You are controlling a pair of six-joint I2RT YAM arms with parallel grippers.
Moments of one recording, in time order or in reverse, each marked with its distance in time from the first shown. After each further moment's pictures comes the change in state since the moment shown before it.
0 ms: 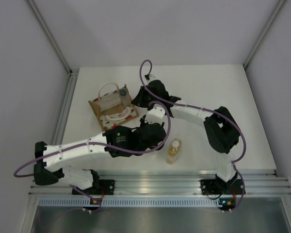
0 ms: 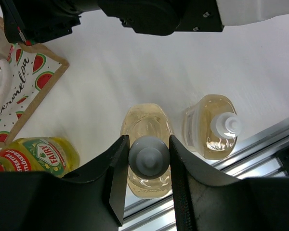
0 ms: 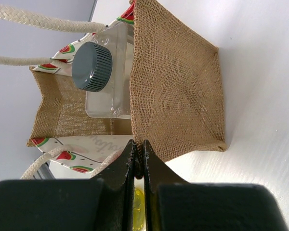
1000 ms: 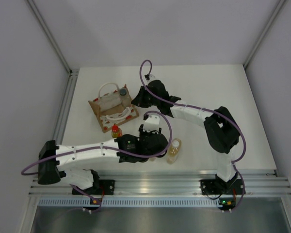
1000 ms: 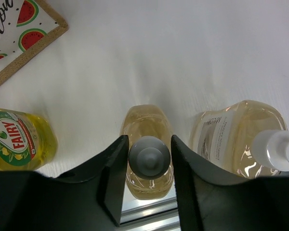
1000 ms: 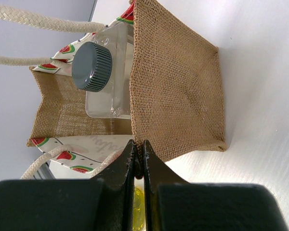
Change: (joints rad) left arm 0.000 0.035 -0.271 0.157 -0.098 -0.260; right arm 0.000 0.000 0.000 0.000 0.000 0.001
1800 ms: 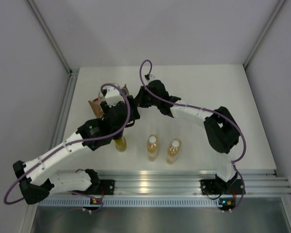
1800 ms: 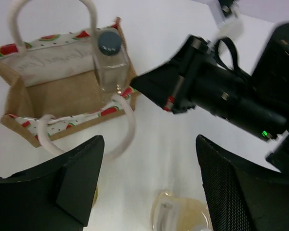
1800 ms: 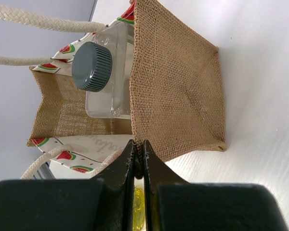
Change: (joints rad) left arm 0.319 -0.261 0.062 0.045 -0.047 0.122; right arm 0.000 0.000 0.000 0.000 0.000 0.000
